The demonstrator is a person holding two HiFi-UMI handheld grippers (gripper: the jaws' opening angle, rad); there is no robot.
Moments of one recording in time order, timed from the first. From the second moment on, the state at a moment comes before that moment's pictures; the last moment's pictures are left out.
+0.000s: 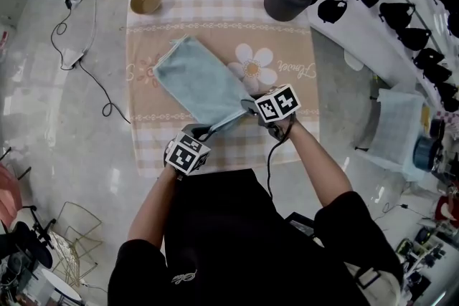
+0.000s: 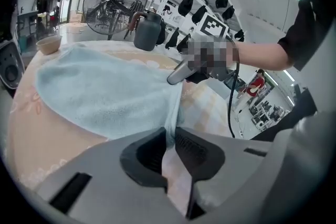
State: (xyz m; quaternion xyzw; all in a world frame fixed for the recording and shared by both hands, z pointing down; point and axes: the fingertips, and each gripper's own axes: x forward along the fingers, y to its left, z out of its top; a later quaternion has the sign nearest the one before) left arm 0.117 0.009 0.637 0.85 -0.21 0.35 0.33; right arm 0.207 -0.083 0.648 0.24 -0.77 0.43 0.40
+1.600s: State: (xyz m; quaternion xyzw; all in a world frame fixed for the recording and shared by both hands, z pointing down) left arm 0.009 -0.142 0.576 0.83 -0.25 0.11 0.48; right arm 0.108 -0.203 0.593 0.21 -0.74 0.42 0.47
